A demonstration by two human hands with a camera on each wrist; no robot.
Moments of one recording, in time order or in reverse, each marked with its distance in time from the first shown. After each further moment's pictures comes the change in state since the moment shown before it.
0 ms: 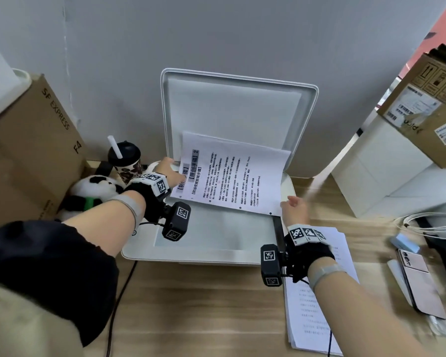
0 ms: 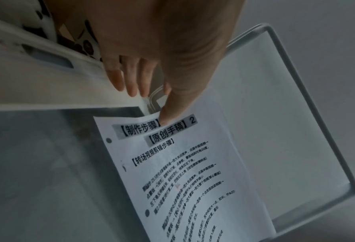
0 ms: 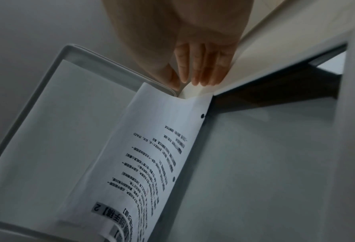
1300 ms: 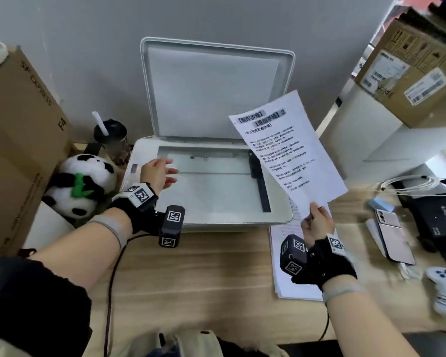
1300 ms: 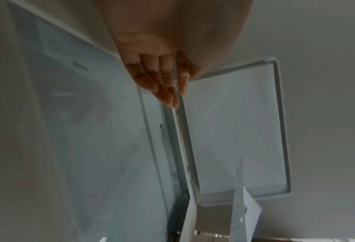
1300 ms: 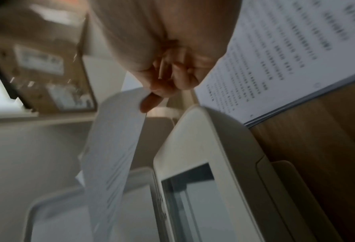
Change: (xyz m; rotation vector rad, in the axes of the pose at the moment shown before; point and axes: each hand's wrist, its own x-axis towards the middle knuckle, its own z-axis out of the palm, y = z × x) left_hand -0.086 -0.016 0.040 -0.817 0.054 -0.106; right_hand -0.046 0.085 -0.092 0.705 0.153 0.198
